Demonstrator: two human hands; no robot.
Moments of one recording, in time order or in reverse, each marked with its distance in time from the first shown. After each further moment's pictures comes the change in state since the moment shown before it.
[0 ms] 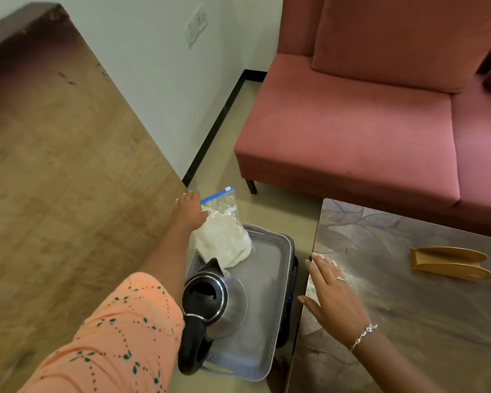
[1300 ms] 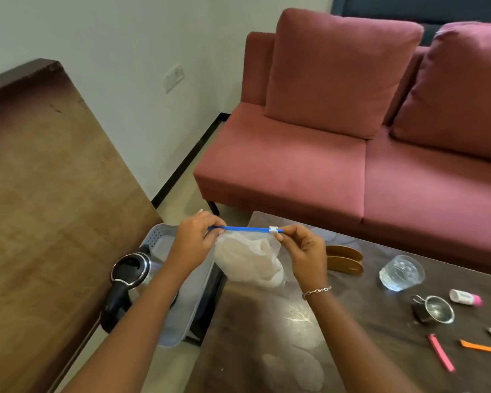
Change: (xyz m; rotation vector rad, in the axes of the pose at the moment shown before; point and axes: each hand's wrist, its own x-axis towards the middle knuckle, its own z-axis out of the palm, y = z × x) left_hand -0.286 0.233 -0.074 -0.584 0.371 0.458; right_hand -0.110 0.079 -0.156 1.122 0.571 0.027
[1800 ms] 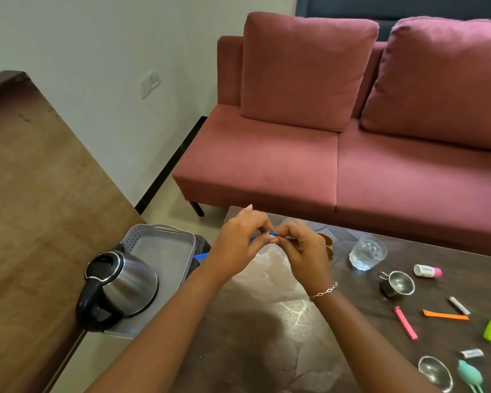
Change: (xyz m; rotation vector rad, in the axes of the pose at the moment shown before) left_hand -0.024 0.123 0.075 -0.053 -0.184 0.264; right_hand -0.030 -0.010 -0.086 -0.314 -0.047 -0.250
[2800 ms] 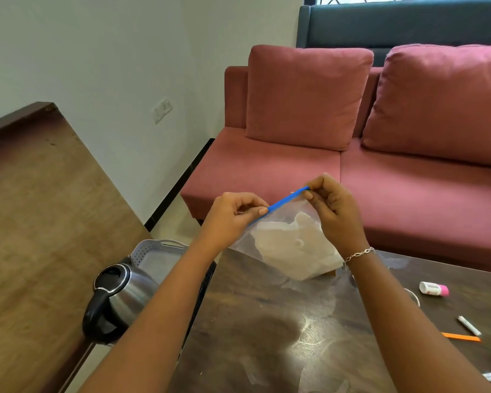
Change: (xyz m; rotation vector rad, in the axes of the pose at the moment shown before) left_hand 0.025 0.042 -0.042 -0.295 0.070 -0.165; right_hand 0.057 -0.024 -0.067 0.226 0.030 -0.123
